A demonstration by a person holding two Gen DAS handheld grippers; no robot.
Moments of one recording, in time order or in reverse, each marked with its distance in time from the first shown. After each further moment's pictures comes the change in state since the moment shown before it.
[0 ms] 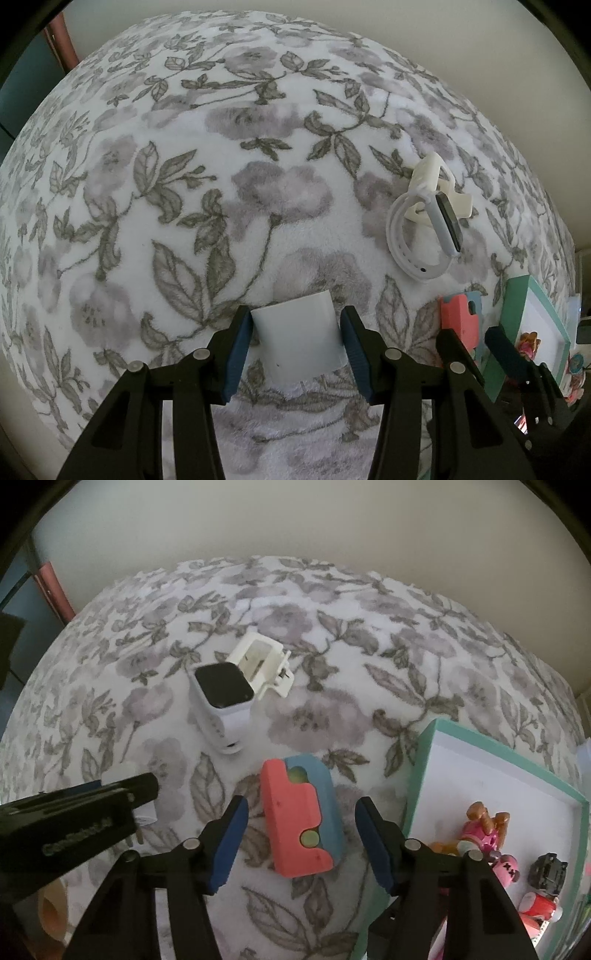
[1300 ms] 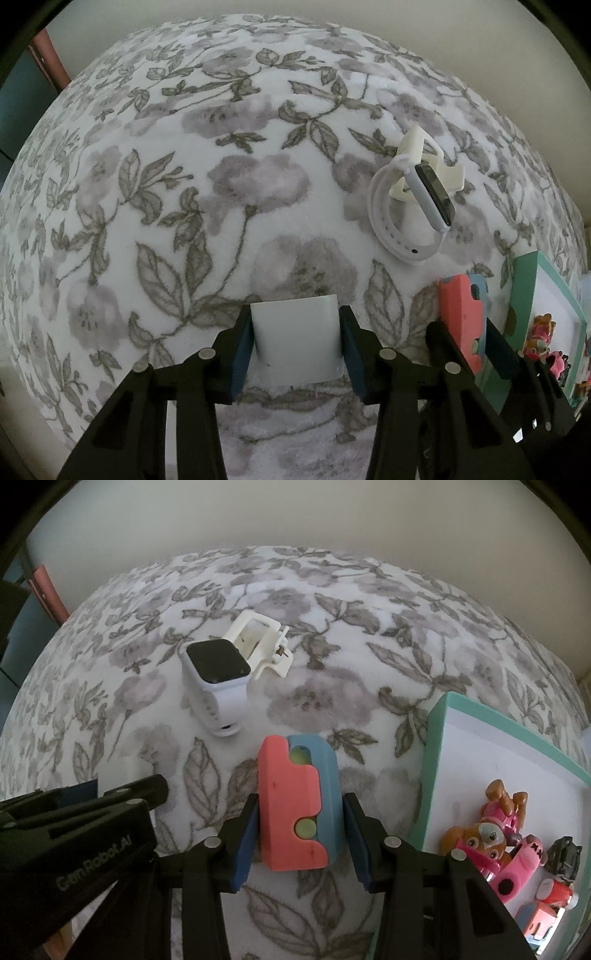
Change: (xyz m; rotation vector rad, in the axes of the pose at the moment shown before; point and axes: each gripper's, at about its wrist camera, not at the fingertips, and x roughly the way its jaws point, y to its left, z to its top) left arm 0.011 -0.041 -0.008 0.068 -0.005 0.064; right arm 0.007 0.004 -0.014 0.021 -0.003 0.012
